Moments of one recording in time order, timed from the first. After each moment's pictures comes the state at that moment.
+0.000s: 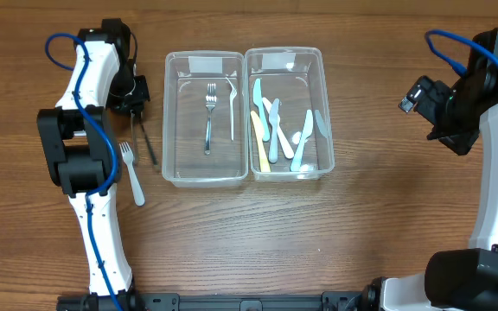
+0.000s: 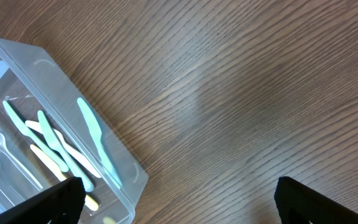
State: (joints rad) left arm 0.06 2.44 2.07 -1.25 -0.02 -0.23; right arm -0.23 1.63 1.73 -1.40 -0.08 0.43
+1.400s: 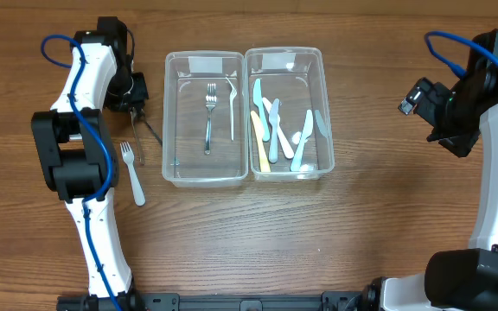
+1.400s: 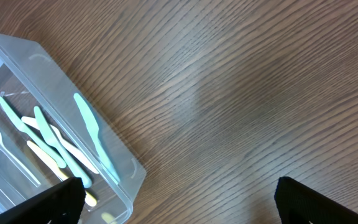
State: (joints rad) left arm 0.07 2.38 1.99 -1.15 -0.01 -0.22; right arm -0.23 1.63 1.73 -1.42 -0.08 0.43
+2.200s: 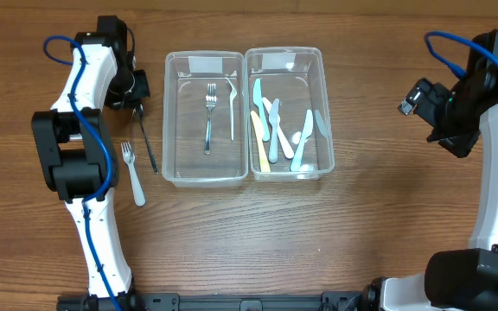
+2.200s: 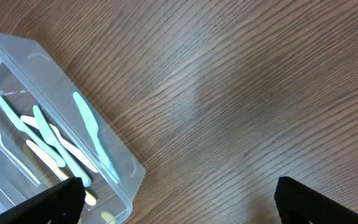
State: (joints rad) left arm 0.07 2.38 1.98 -1.09 0.02 -0.21; right arm -0.23 1.63 1.73 -1.42 -0.08 0.43
